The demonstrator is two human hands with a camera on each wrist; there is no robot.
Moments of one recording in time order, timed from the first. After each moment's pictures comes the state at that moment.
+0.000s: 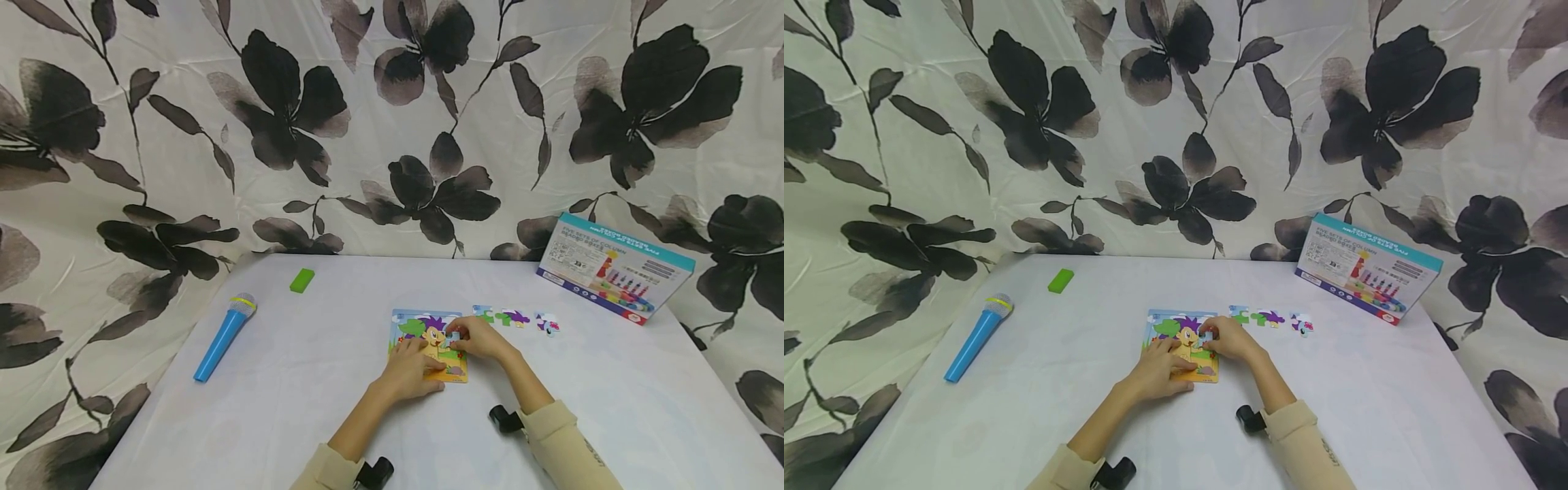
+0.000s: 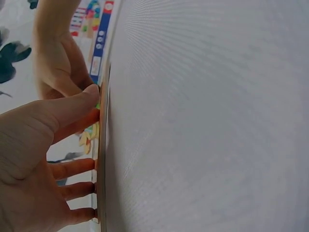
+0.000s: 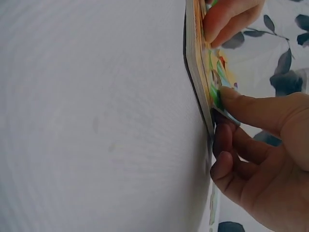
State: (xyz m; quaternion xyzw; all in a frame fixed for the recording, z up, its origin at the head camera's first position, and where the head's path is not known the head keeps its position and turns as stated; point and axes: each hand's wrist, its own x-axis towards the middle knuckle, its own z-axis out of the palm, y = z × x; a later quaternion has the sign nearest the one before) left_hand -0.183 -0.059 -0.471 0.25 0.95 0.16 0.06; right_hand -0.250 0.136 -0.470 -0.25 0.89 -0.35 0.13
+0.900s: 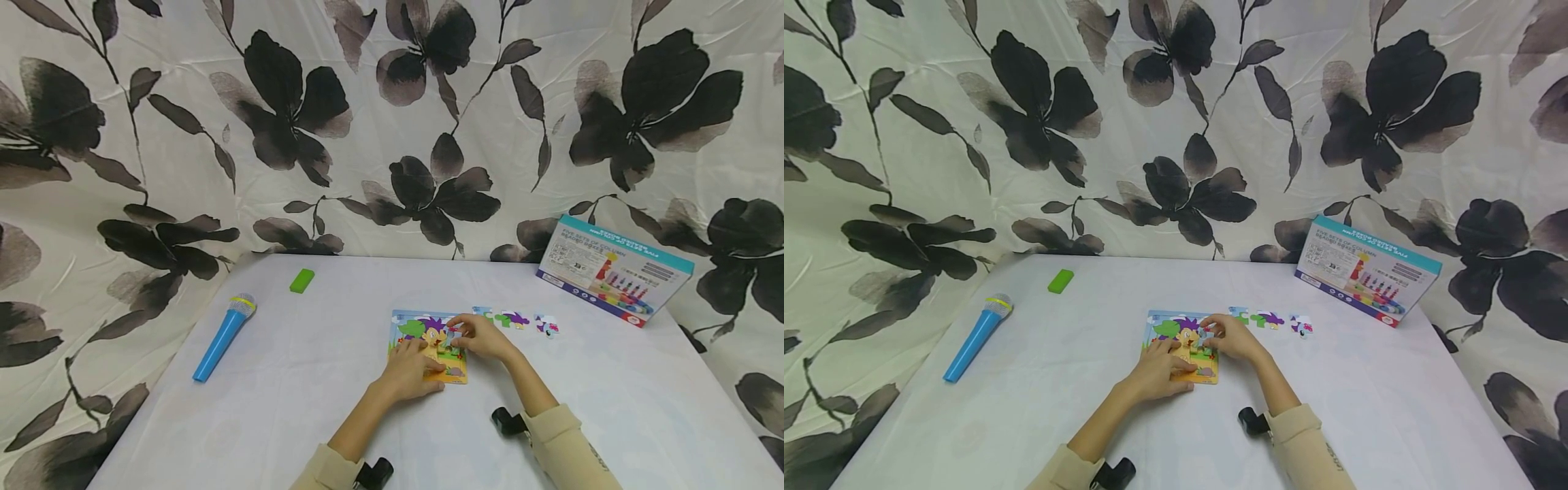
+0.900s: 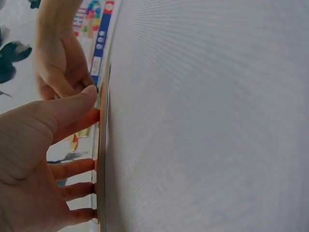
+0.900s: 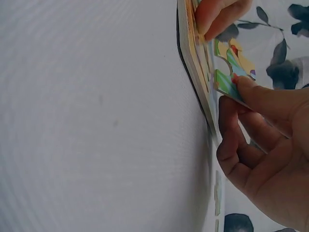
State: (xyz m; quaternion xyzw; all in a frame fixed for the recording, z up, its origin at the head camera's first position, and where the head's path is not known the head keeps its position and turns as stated) left_hand -0.184 -0.059 -0.472 0.25 0.95 0.16 0.06; right_hand -0.251 0.144 -0.470 -0.24 0.86 -0.44 0.11
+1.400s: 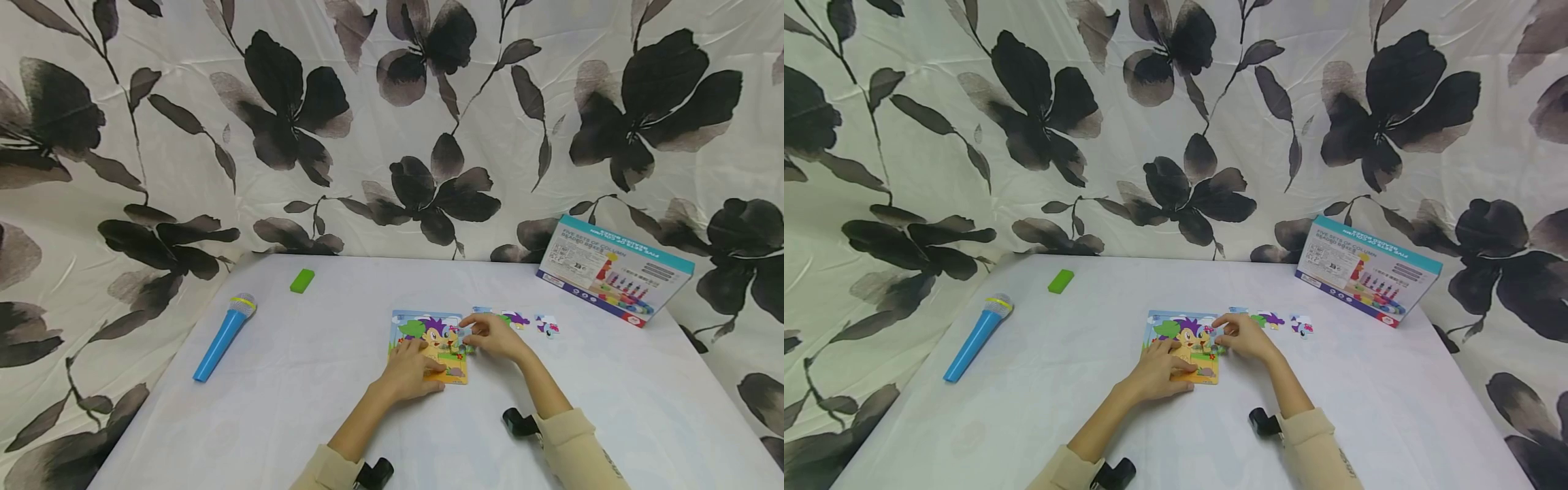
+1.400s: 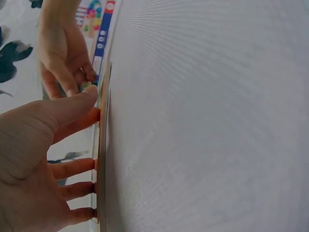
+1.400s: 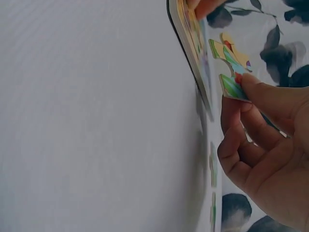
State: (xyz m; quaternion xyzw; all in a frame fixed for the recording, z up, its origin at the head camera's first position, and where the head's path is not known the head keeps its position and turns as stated) left_hand -0.184 -0.059 -0.472 0.25 0.95 0.16 0.06; right_hand -0.249 0.164 -0.468 -0.22 0.87 -0.44 0.10
